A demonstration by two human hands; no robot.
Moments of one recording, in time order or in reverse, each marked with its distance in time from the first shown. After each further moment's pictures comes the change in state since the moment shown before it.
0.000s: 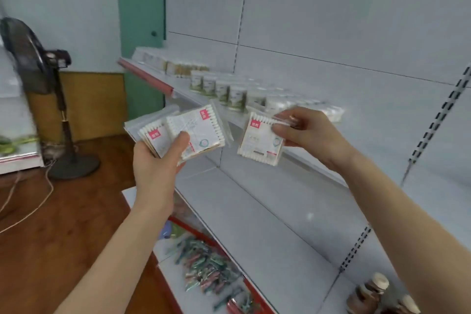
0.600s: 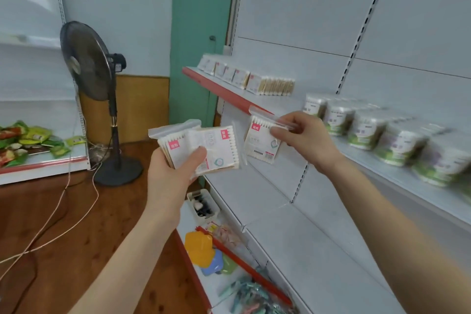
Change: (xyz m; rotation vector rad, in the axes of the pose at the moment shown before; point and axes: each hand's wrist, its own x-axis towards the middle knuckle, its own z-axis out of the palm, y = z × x) left_hand 0.301 -0.002 -0.175 0.160 0.033 -0.011; right_hand 0.270 0.005 0.284 -0.140 0.035 -0.113
